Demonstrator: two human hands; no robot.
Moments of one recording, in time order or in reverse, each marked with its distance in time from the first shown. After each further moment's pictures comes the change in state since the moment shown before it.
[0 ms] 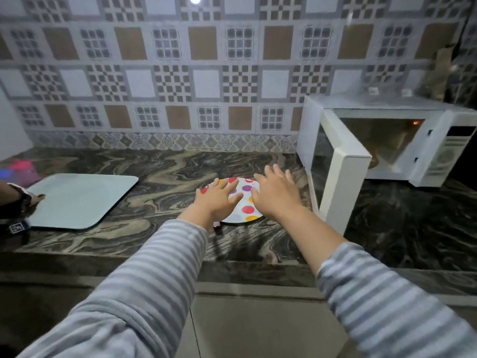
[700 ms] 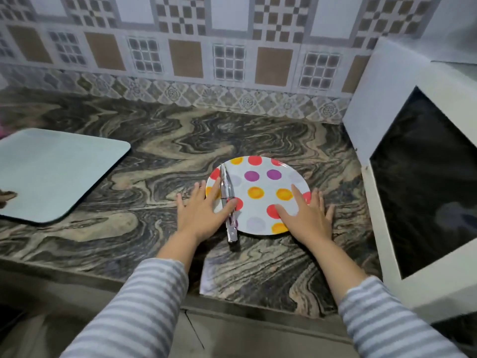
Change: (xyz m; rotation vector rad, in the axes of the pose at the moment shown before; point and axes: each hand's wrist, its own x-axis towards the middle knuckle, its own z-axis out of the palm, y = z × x) left_hand 0.086 -0.117 0.101 -0.137 0.057 -0.276; right_hand 0.092 0.046 0.183 0.234 -0.275 0.322
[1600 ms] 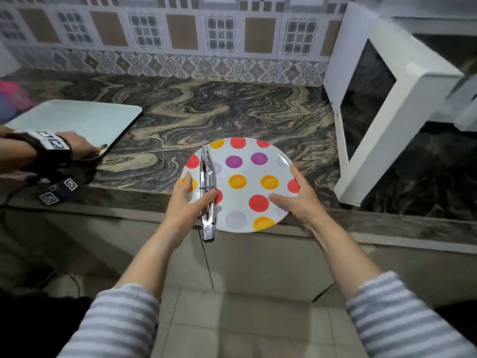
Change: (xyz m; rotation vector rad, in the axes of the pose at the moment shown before) left_hand -0.198 -0.024 -0.009 -0.913 0.085 -0.064; right_hand -0.189 0.014 -0.018 1.226 -0.139 -0.060
